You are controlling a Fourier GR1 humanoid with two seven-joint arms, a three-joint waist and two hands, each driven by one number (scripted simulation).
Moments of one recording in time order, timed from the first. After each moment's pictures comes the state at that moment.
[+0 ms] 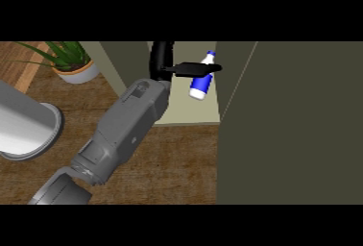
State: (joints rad) left arm -1.14 0.00 -0.25 -0.42 0.57 0.43 -0.58; right arm 0.90 -0.14 -0.24 -2.38 -0.35 0.64 -0.32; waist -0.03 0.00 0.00
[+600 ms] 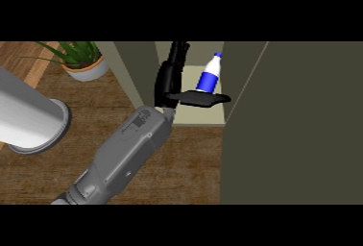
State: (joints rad) left arm -0.87 0.01 -0.43 -0.83 0.61 0.46 -0.48; right arm 0.89 -0.14 -0.22 -2.39 -0.36 0.62 -0.27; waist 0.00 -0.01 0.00
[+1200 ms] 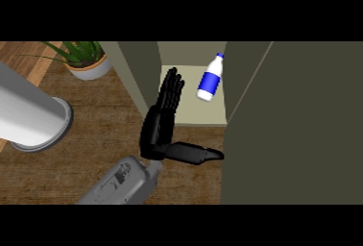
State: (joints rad) left arm -0.47 0.08 -0.60 -1.35 0.55 0.51 -0.40; right arm 0.85 -0.15 -0.15 -2.39 -0.35 0.59 -0.23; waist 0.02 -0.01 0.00
